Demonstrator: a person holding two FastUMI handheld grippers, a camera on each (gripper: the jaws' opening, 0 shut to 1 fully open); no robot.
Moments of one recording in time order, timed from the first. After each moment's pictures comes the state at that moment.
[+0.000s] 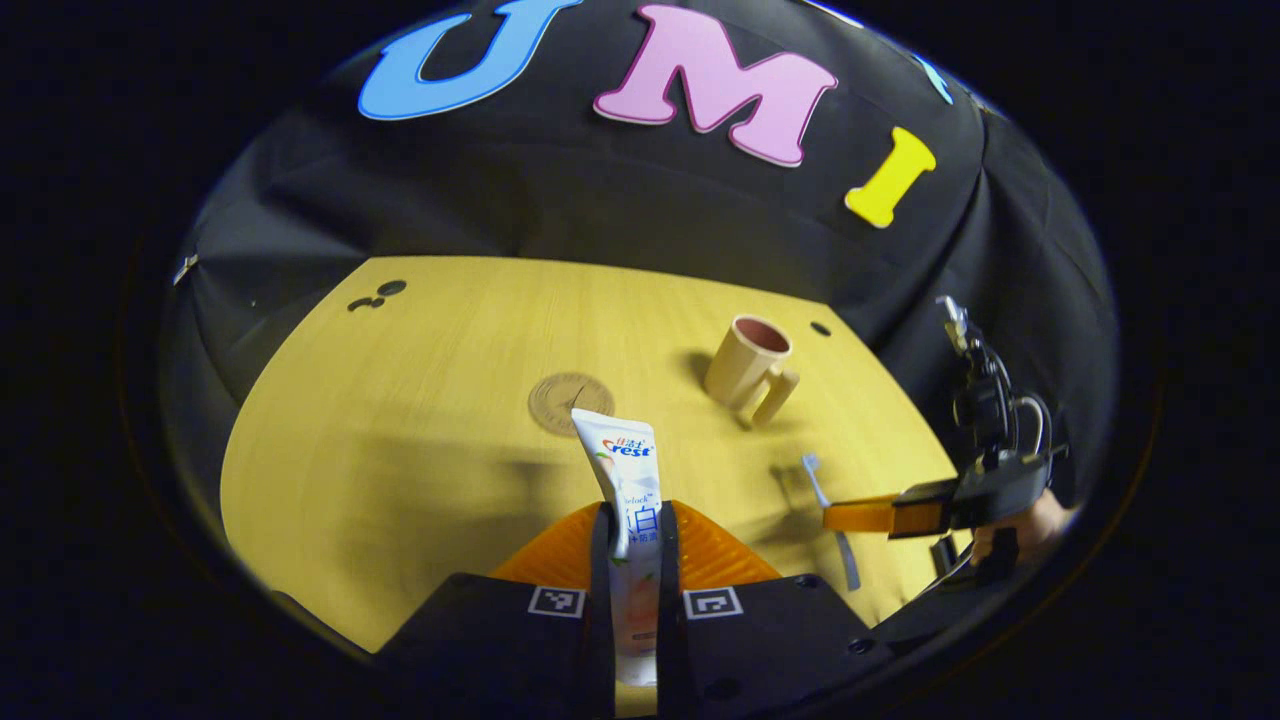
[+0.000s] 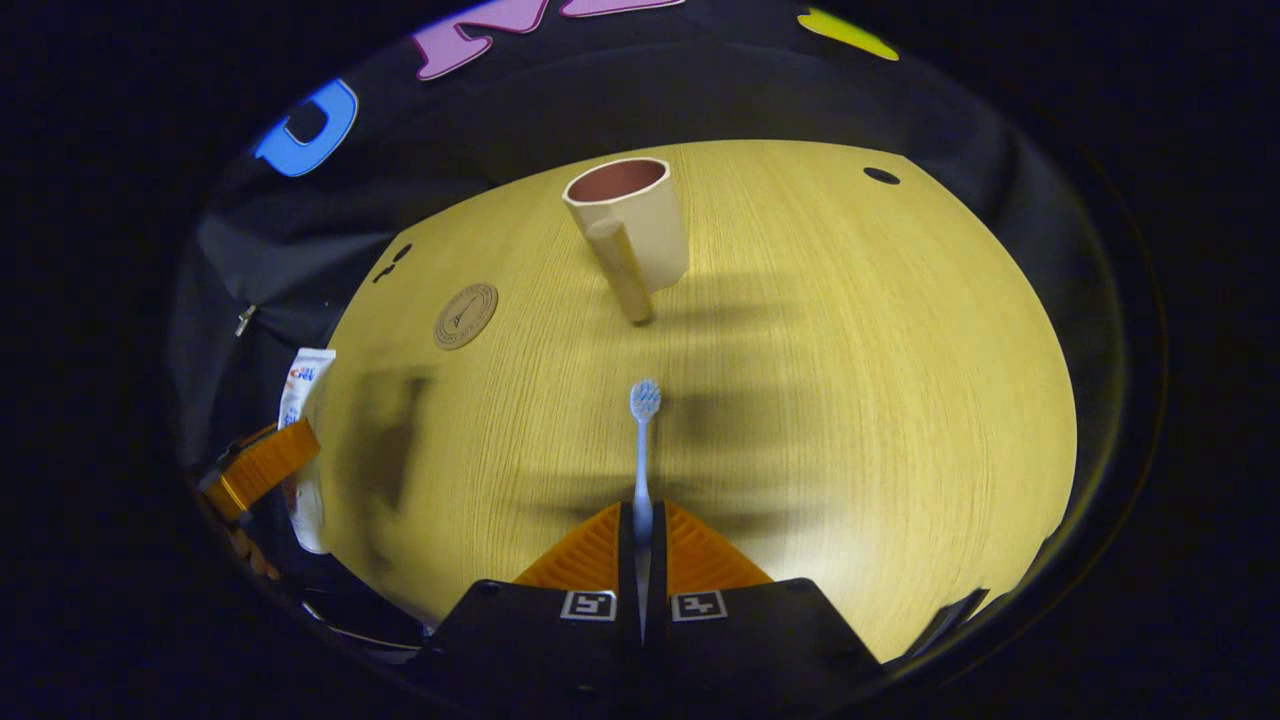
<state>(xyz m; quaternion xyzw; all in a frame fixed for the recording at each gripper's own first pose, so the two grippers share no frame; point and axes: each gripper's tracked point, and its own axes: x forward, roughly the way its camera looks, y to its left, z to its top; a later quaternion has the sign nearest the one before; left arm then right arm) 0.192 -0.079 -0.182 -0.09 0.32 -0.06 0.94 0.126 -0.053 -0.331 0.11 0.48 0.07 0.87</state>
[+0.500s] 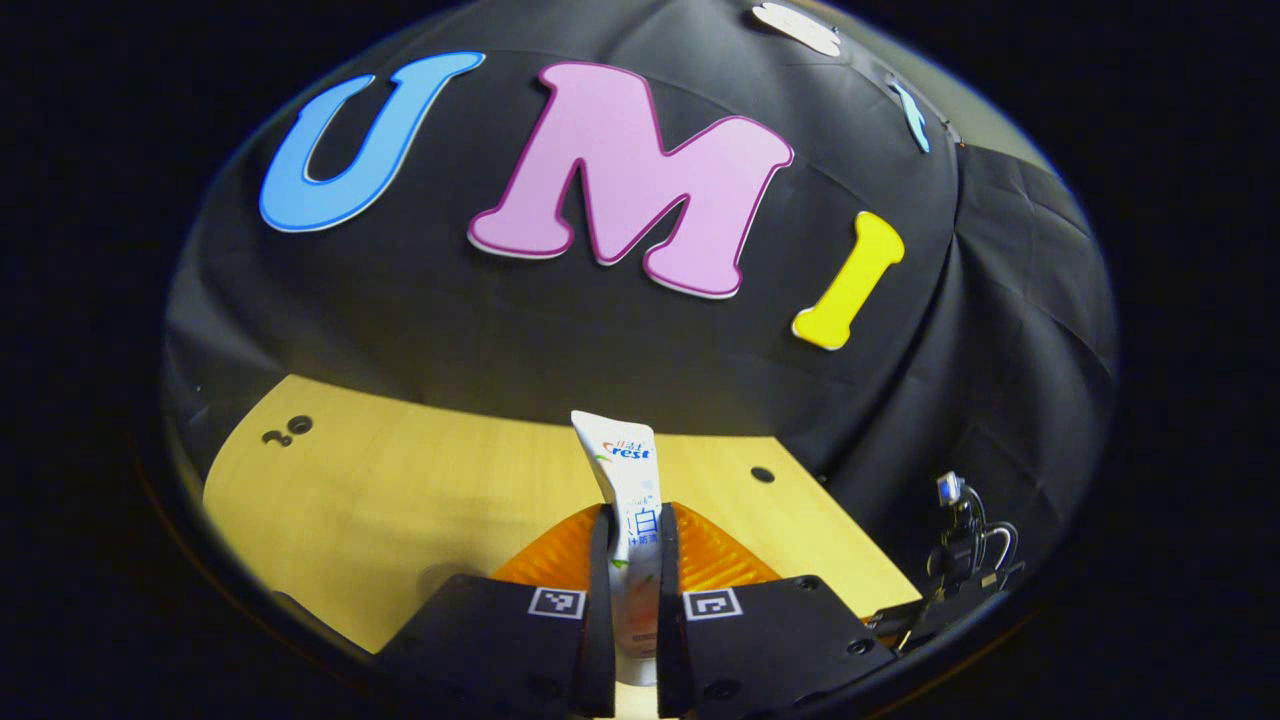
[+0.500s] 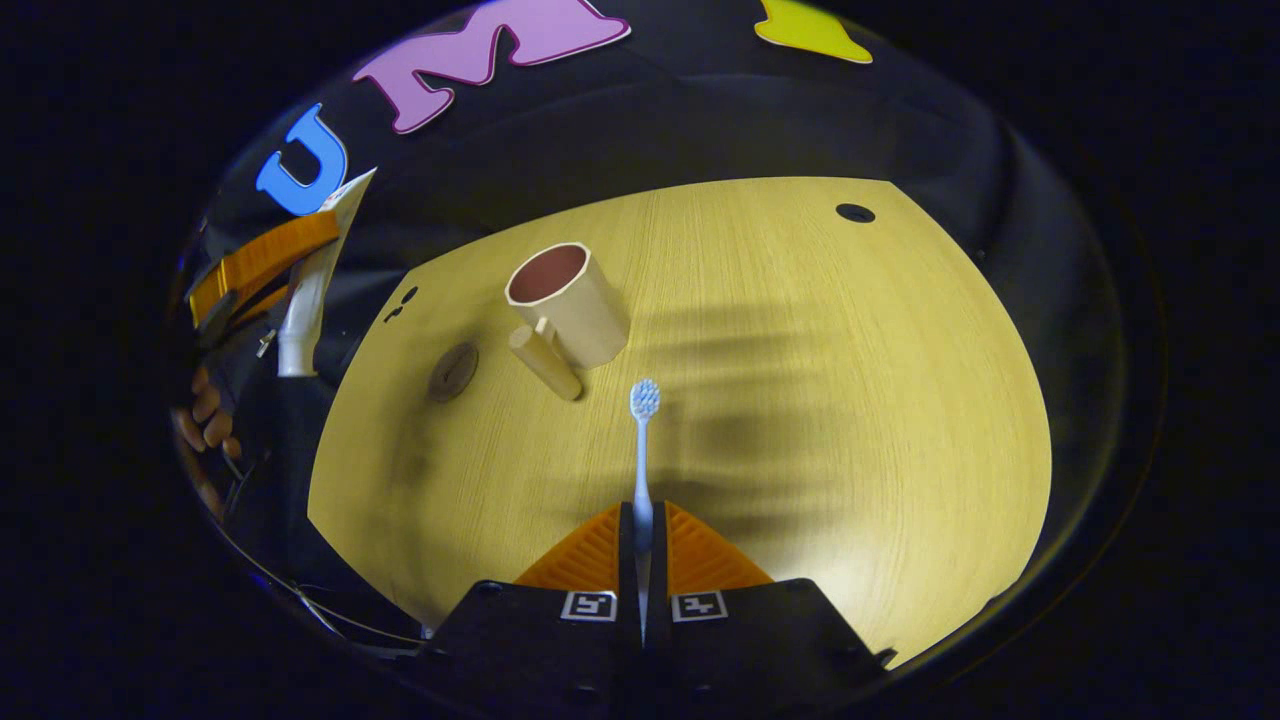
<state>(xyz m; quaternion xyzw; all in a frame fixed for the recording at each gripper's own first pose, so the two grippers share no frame) 0.348 -0.175 -0.068 -0.11 0.16 -0.12 0.97 0.163 -0.135 -0.296 0.12 0.45 0.09 0.88</state>
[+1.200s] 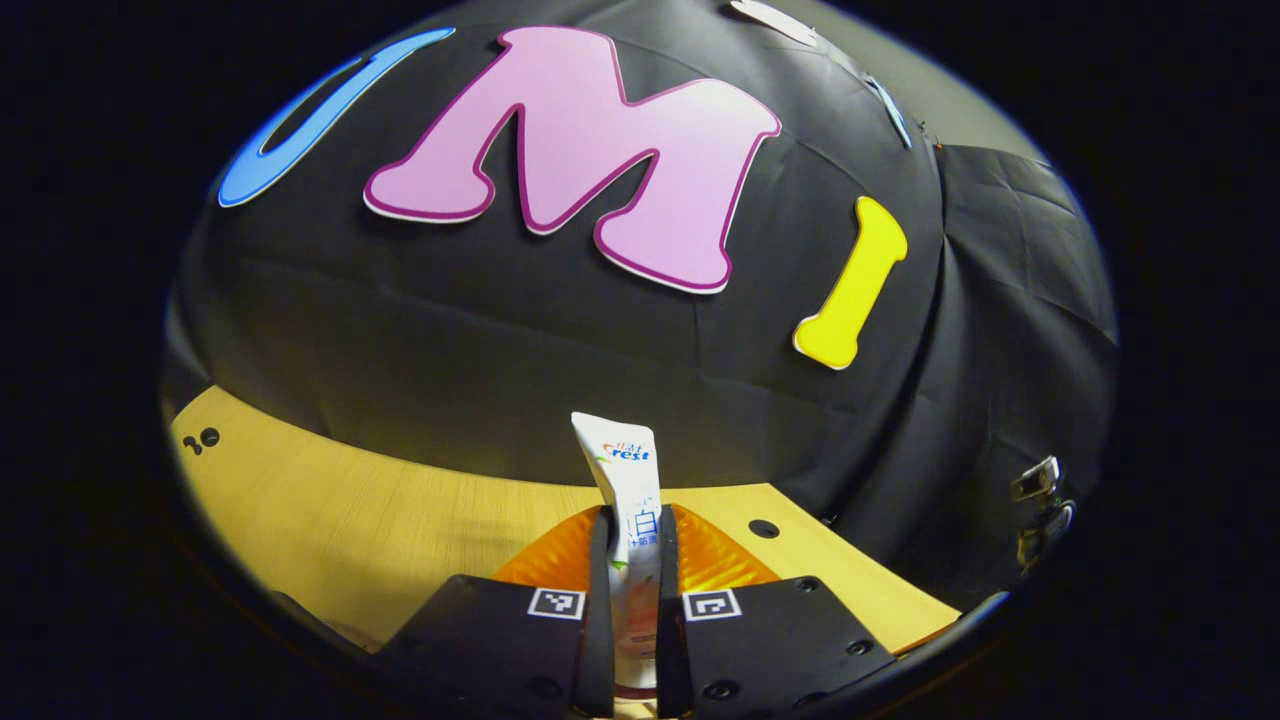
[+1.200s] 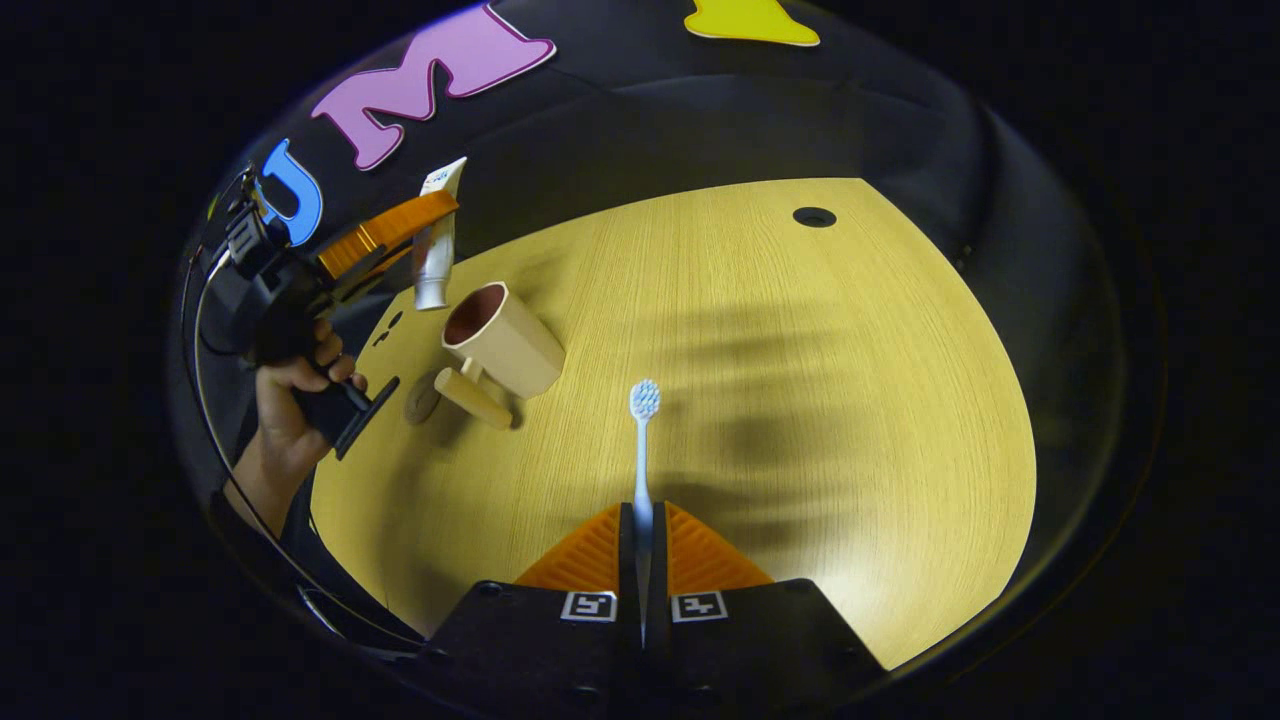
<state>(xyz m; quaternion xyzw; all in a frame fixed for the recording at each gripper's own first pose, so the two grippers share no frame) 0.470 -0.222 -0.136 -0.10 0.09 -0.15 0.98 0.181 -0.193 -0.310 0.14 0.45 0.09 0.88</state>
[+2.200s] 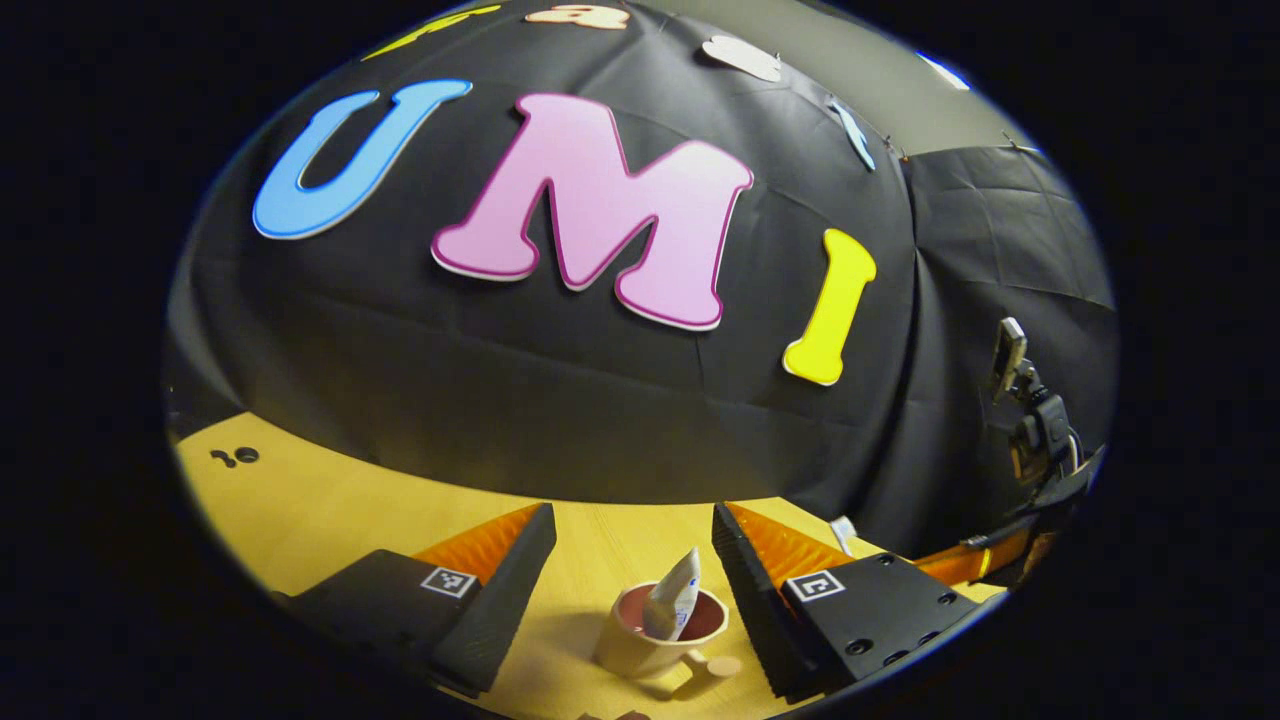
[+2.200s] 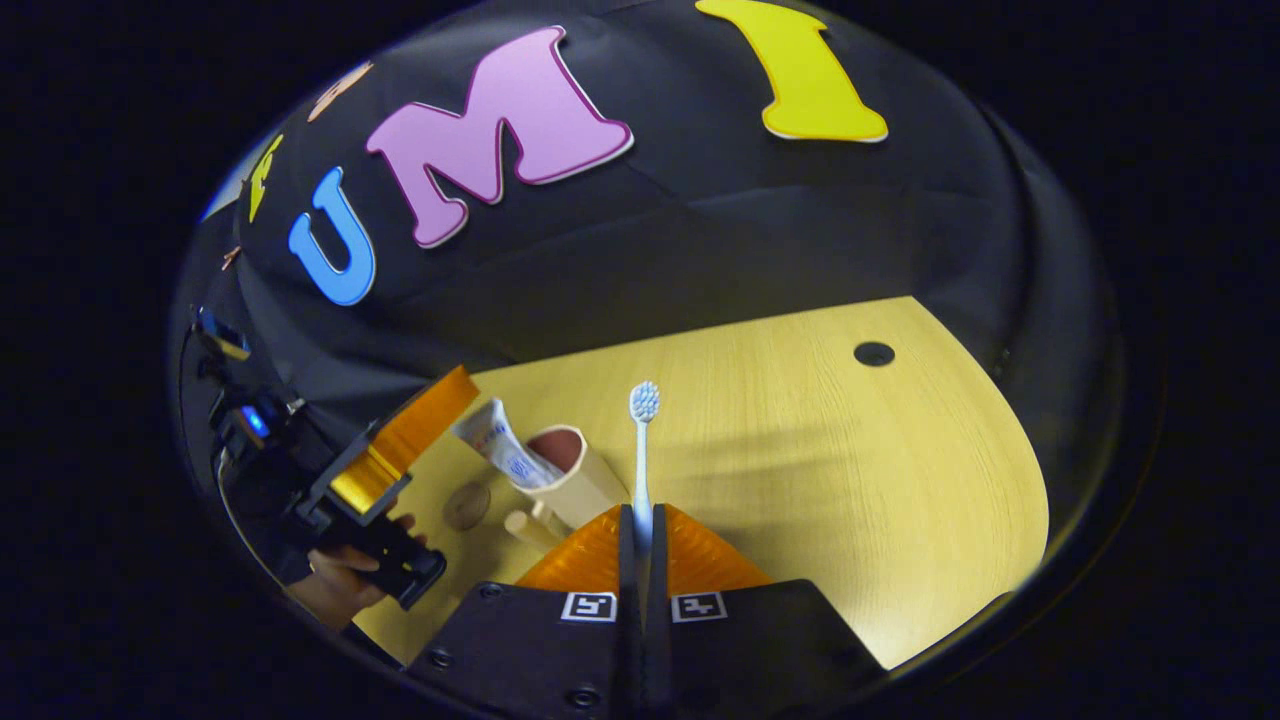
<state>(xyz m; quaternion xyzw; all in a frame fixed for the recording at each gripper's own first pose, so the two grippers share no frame) 0.377 -0.178 -0.115 -0.08 0.00 -0.13 0.99 0.283 -0.144 -0.213 0.15 0.24 0.13 0.95</state>
